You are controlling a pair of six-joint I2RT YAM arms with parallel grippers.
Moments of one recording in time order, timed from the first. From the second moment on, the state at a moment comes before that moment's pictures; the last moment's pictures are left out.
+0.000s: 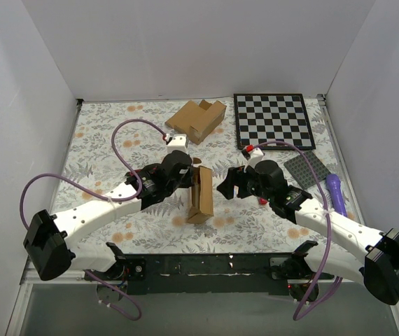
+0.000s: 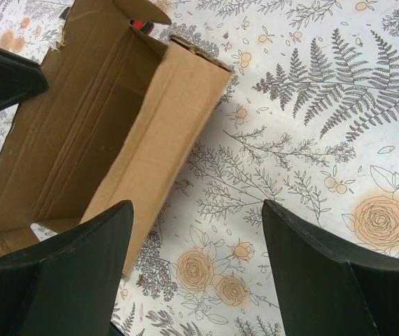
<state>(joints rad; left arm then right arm) -0.89 1.27 0.98 -0.37 -0.41 -0.63 0.72 1.06 0.60 -0.01 -0.09 0.46</state>
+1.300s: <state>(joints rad) -0.87 0.84 0.58 -0.19 -0.43 -0.81 0.73 1.13 0.64 -0.02 -0.15 0.40</state>
